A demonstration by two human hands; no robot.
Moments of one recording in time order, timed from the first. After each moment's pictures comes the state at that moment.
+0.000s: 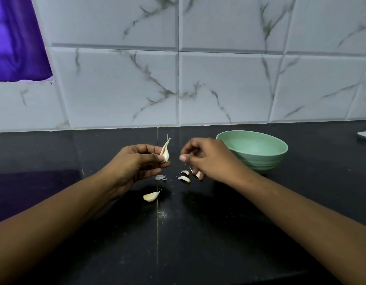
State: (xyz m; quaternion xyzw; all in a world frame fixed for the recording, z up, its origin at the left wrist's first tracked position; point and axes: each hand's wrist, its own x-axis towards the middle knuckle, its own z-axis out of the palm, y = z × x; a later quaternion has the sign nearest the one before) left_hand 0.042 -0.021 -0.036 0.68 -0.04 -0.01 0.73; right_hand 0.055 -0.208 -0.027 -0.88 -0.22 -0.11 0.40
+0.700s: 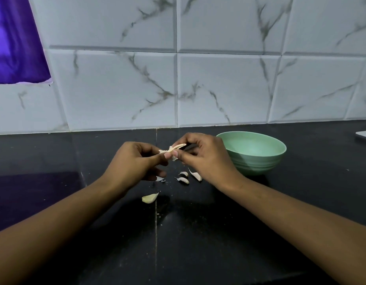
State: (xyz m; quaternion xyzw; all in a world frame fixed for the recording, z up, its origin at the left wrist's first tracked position) left_hand 0.028 -0.032 -0.027 0.79 -0.08 0.09 0.59; right_hand 0.060 -0.200 -0.037 -0.78 -0.29 -0.22 0.50
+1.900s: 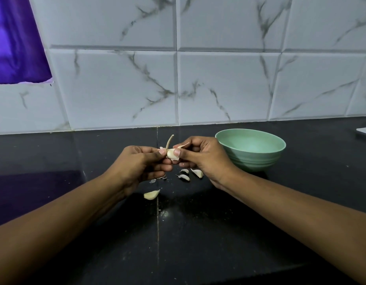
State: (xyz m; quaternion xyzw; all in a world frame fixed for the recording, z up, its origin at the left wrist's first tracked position) left_hand 0.030 -0.034 -0.030 0.69 -0.04 -0.01 0.73; right_hand 0.057 -0.196 -0.042 -0.66 -0.23 -0.03 0.72
